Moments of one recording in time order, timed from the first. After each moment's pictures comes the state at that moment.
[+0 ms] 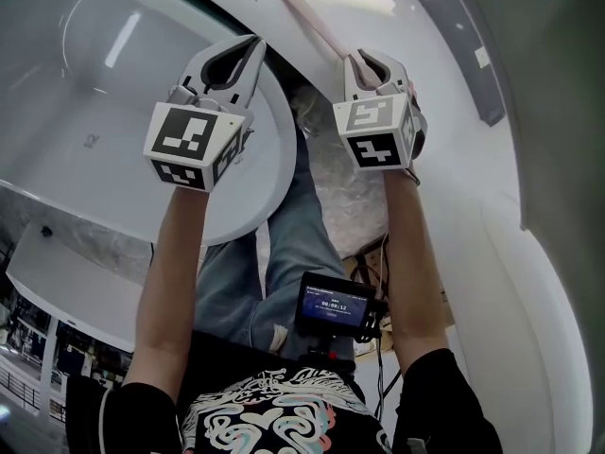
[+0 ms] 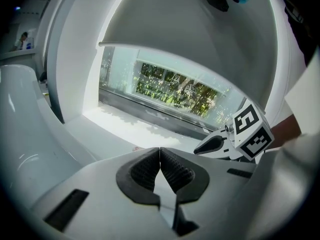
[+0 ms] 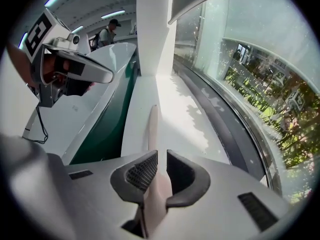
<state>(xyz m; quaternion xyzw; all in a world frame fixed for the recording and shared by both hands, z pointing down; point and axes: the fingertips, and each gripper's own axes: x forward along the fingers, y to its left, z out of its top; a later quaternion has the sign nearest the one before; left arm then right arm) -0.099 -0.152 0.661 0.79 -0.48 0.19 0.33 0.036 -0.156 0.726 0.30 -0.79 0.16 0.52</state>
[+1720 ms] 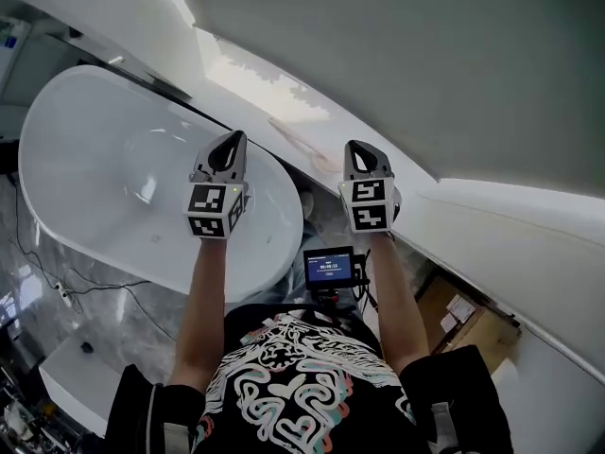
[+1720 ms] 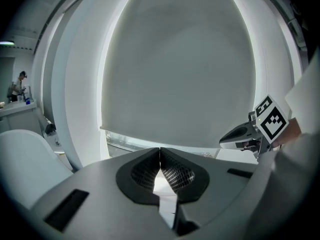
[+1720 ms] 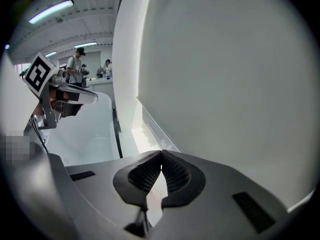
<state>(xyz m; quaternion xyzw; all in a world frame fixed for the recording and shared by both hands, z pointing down) -0.131 -0.152 0.393 0.82 -0.52 0.16 0.19 0.076 -0.145 0.426 0.50 -0.78 0.15 0.36</state>
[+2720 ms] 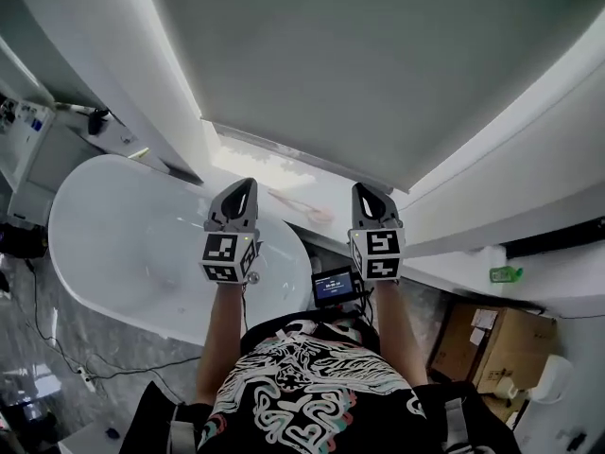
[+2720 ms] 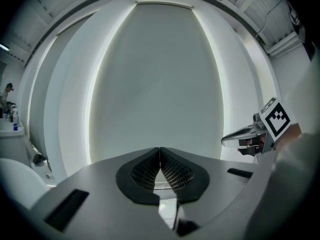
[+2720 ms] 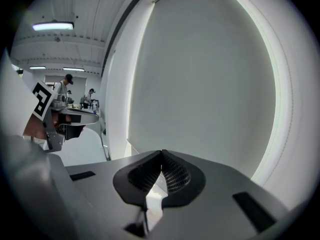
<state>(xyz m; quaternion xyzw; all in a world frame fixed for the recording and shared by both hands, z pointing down) -0.096 -0.088 0.231 0.87 -0.48 0.07 0.07 0.109 -0.057 0.249 0.61 -0.77 0.07 0.19</state>
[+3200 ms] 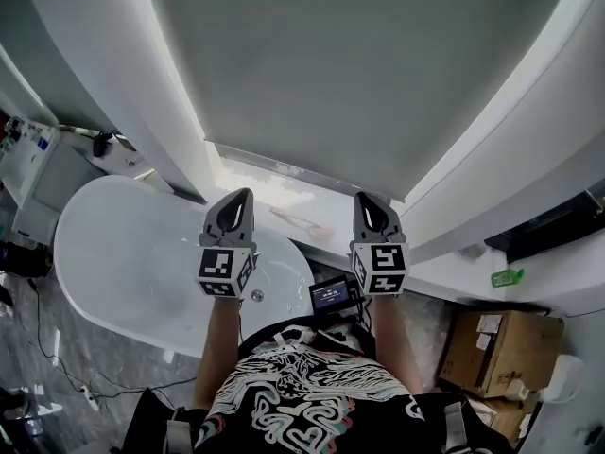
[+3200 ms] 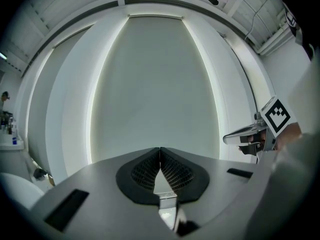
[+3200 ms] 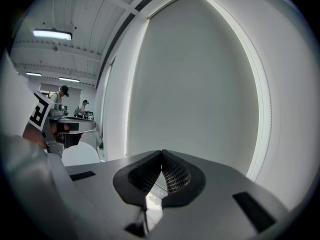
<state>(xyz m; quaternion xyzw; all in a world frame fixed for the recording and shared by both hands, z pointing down) -0.097 -0.068 0.181 0.88 -0.47 0.05 0.01 0.113 -0.032 0.199 0.64 -0.76 0.04 0.11</state>
